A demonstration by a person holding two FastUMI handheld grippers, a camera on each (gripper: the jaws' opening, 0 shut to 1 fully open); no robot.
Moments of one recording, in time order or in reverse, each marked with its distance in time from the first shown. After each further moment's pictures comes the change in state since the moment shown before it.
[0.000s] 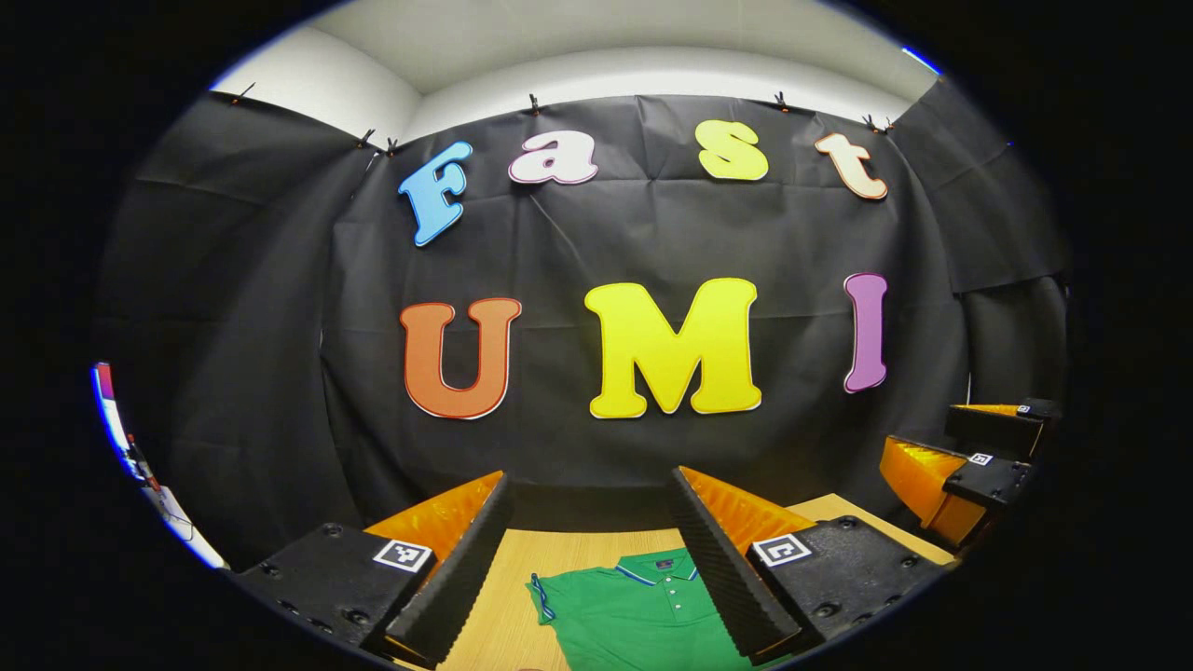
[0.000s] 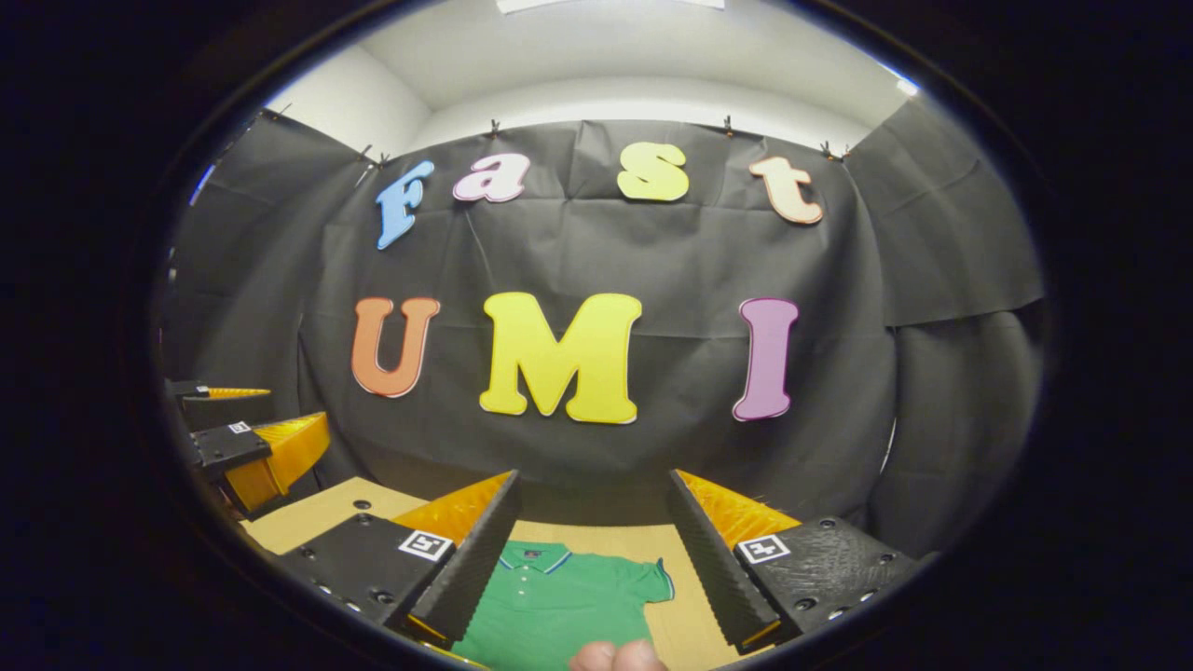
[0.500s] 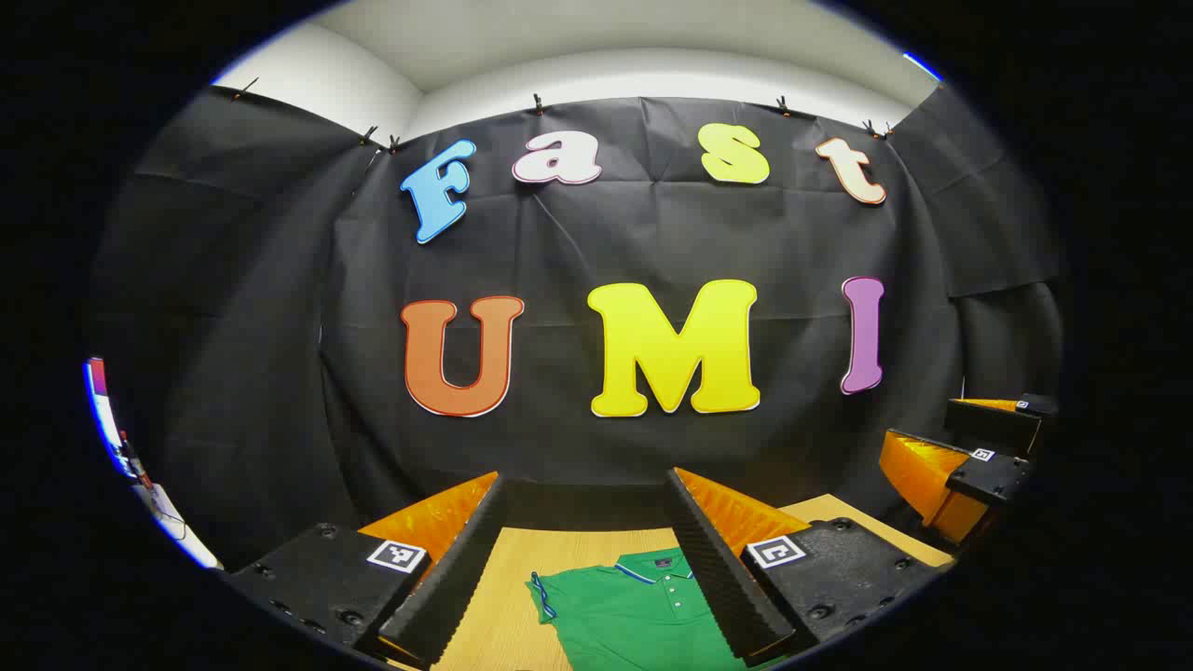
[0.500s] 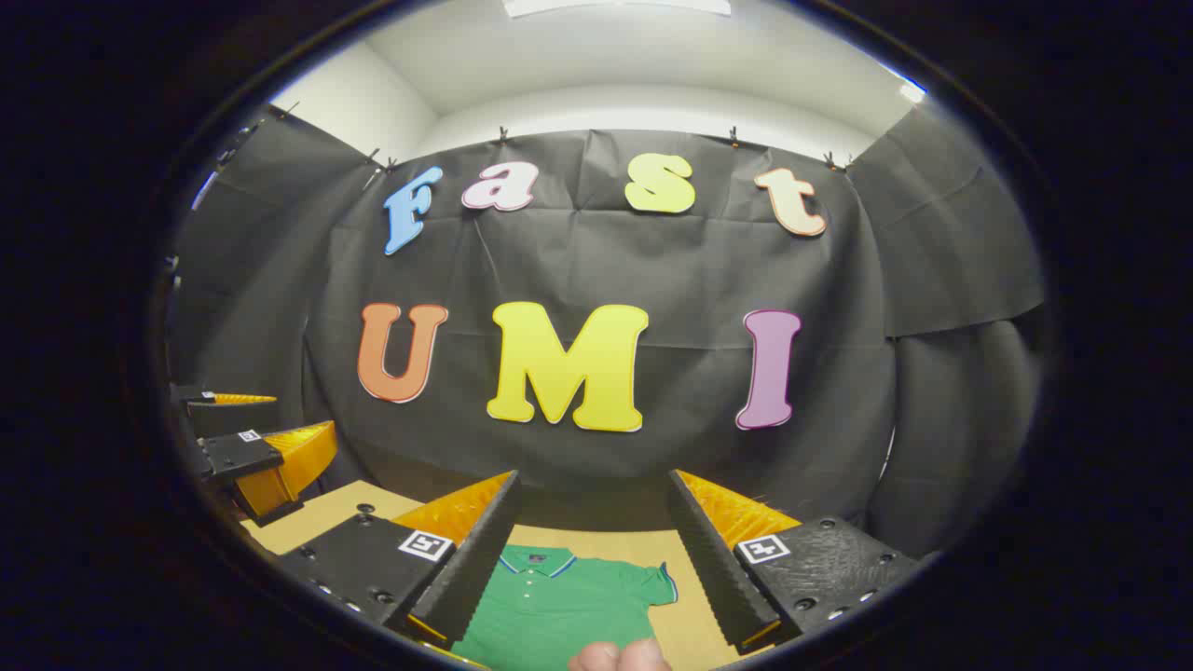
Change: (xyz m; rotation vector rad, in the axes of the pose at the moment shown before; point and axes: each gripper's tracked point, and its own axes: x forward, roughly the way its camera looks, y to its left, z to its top) left arm -0.004 0.011 -0.004 -0.007 0.004 -0.001; right arm -0.010 0.015 0.007 -0.010 -0.031 0.002
